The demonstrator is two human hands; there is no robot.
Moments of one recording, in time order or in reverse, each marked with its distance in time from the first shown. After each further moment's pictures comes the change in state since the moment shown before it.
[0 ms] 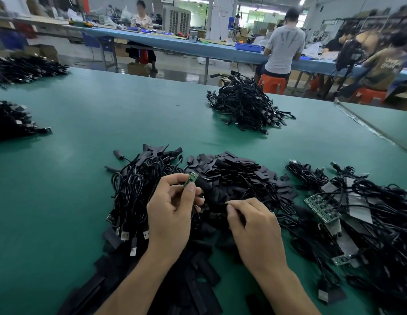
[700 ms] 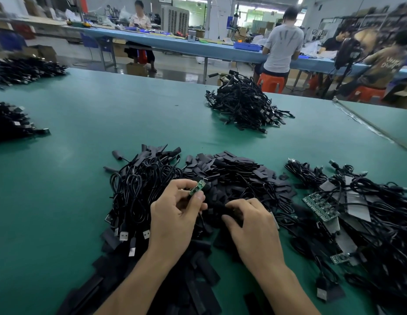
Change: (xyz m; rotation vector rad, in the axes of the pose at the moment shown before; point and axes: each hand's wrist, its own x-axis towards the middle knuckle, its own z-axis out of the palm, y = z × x) left_hand -0.003 -0.011 -0.004 0.176 -0.120 0.081; right_hand 0.001 0.005 0.000 -0.064 -0.141 0.097
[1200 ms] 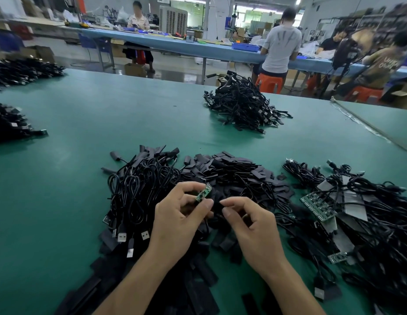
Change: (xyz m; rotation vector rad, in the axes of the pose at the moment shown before) left_hand -0.003 0.011 -0.002 -0.085 -0.160 -0.086; right_hand -0.002 0.004 -0.005 0.589 -0.006 -0.069
